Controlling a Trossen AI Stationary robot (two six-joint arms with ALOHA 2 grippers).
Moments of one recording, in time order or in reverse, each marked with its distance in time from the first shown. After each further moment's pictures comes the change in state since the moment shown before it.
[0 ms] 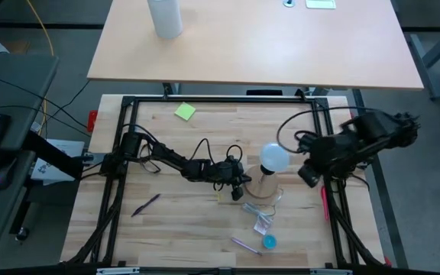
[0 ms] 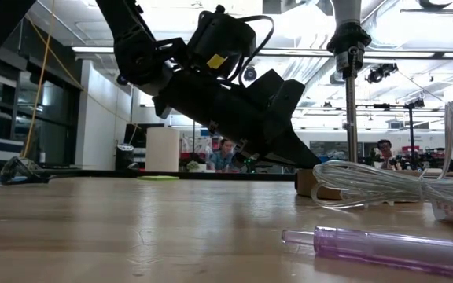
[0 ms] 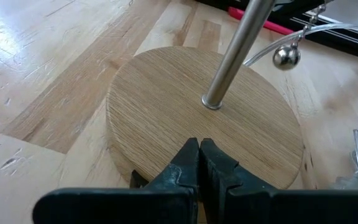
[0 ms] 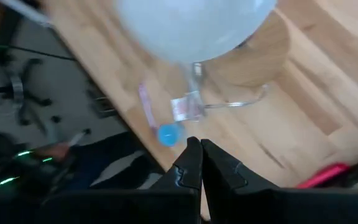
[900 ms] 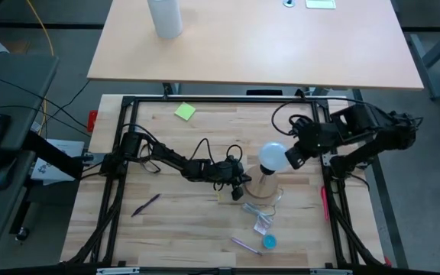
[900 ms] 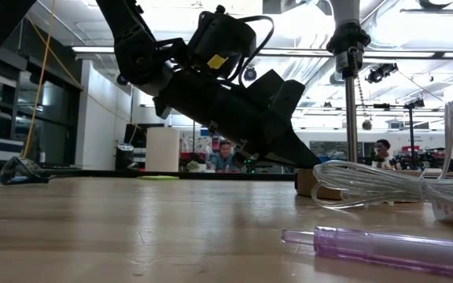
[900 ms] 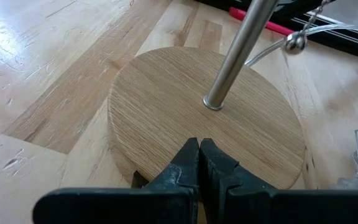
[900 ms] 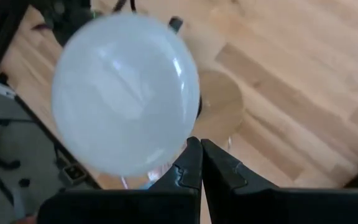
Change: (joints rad) left arm 0.002 0.000 0.000 -0.002 -0.001 0.001; right arm -0.156 0.015 -0.047 0.014 0.150 -0.066
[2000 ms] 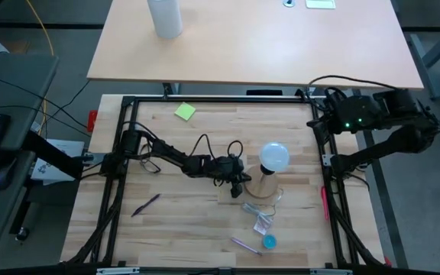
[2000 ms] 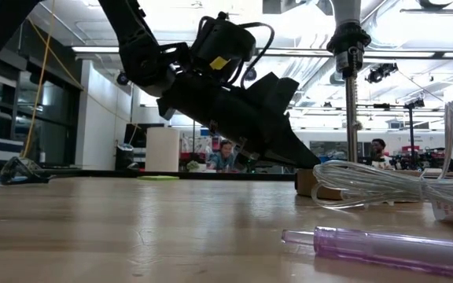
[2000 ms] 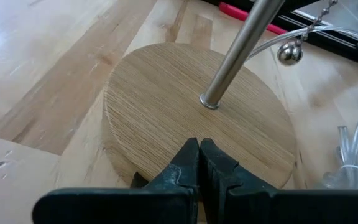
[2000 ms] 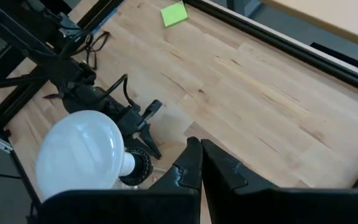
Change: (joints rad) left arm 0.035 -0.012 -0.001 -0.011 0.112 -0.009; right arm -0.144 -0.224 0.000 0.018 0.214 -0.254
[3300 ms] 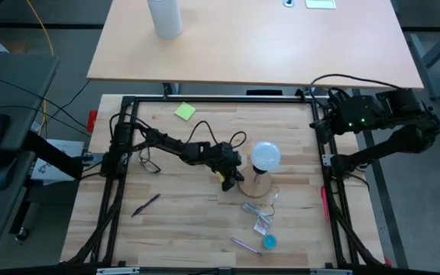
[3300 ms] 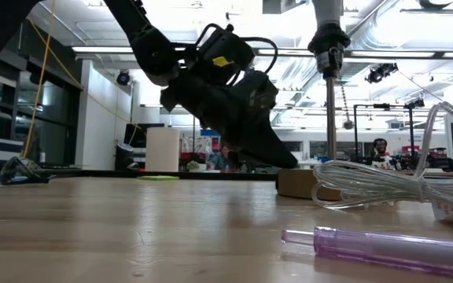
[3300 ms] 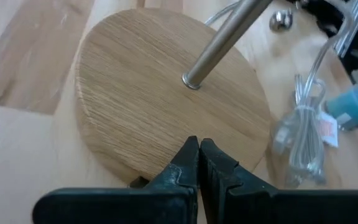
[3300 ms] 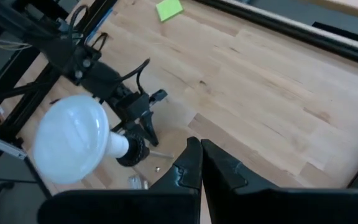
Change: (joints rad) left arm 0.109 -0.081 0.001 -0.263 0.360 0.070; right arm 0.000 -0.018 0.000 -0.030 -0.019 0.097
